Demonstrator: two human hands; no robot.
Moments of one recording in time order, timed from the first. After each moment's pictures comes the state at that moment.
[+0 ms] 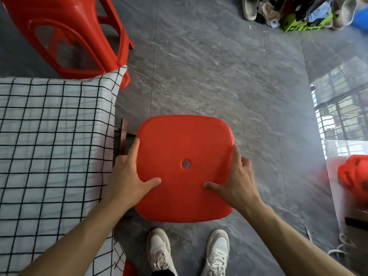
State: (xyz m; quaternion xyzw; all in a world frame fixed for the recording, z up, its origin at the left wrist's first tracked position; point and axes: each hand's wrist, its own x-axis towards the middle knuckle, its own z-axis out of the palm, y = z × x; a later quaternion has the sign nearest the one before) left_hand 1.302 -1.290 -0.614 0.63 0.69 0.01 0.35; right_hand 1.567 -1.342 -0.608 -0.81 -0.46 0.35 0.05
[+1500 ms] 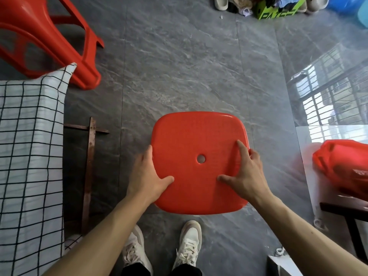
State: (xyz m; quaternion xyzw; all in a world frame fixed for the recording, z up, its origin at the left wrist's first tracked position) left_hand 1.507 -1.347 -0.613 0.63 0.69 0.01 0.35; right_hand 1.758 -1.400 -0.608 -0.82 -0.44 0.35 0.08
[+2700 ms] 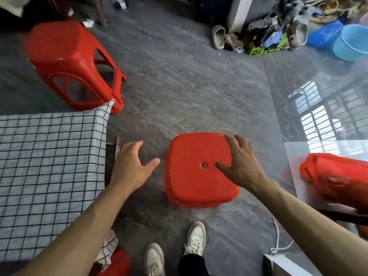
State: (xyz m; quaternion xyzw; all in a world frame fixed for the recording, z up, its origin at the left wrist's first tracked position) left_hand 1.447 -1.328 -0.414 0.66 0.69 0.08 0.29; right_hand 1.731 -1.379 -0.424 -0.76 -0.58 0.28 0.05
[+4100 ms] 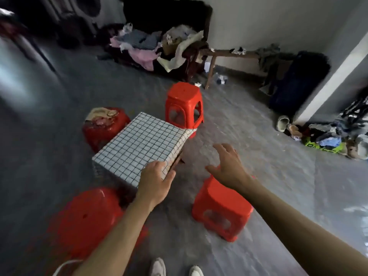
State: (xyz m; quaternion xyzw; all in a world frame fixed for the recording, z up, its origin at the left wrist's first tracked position) left_hand 1.390 -1.636 -0.143 0.52 0.79 0.26 0.20; right_hand 1.596 -1.525 -0.120 -0.53 -0.80 0.25 0.09
